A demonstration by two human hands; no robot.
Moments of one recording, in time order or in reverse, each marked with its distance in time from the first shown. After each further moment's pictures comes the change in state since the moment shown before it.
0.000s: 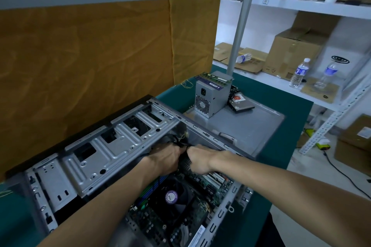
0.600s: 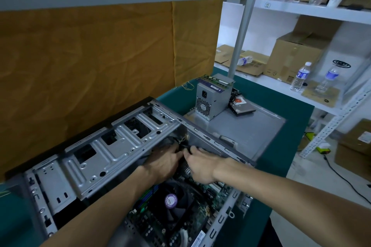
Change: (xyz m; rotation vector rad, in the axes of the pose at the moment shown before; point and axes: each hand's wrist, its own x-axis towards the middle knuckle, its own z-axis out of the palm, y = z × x) left_hand -0.003 -0.013 0.025 0.096 0.125 0.047; right_hand -0.008 0.000 0.007 -0.145 -0.010 -0.053
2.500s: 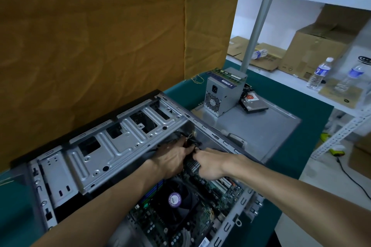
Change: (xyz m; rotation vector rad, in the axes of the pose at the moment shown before) left_hand 0.008 0.008 0.001 -0.094 -0.082 -0.126; right_hand 0.005 0.009 -0.008 0.148 -0.122 0.068
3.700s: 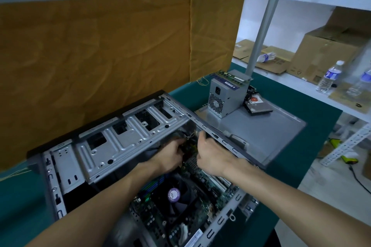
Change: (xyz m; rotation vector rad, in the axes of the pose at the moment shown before) left_hand -0.007 -0.006 0.000 -0.789 0.116 -0.183; right_hand -0.011 -0.004 0.000 0.160 0.339 -0.097
